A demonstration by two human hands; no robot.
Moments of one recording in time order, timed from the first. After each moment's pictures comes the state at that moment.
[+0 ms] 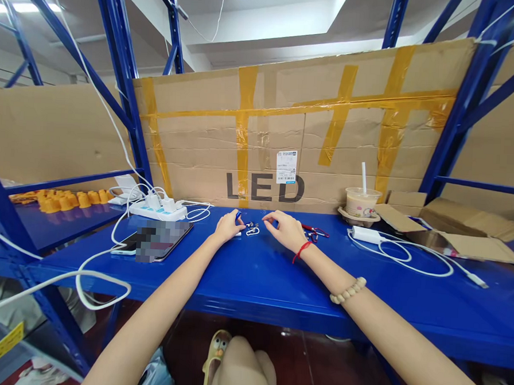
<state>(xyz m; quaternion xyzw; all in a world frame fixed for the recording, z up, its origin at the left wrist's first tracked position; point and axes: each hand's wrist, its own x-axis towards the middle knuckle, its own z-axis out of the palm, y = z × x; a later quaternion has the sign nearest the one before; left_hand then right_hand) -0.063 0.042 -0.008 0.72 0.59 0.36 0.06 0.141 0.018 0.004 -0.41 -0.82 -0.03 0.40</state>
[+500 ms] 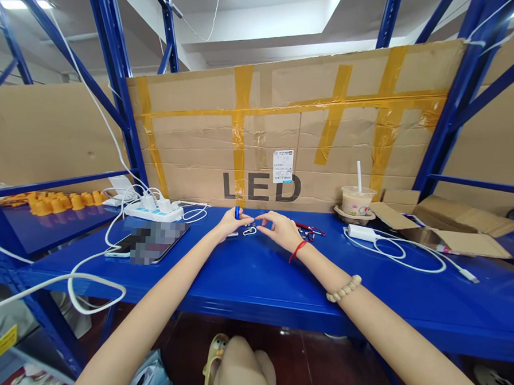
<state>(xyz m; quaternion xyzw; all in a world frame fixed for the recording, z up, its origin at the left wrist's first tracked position) -0.044 0.035 0.001 0.68 0.49 0.47 0.28 0.141 0.018 0.005 -0.36 -0.85 0.00 0.37</state>
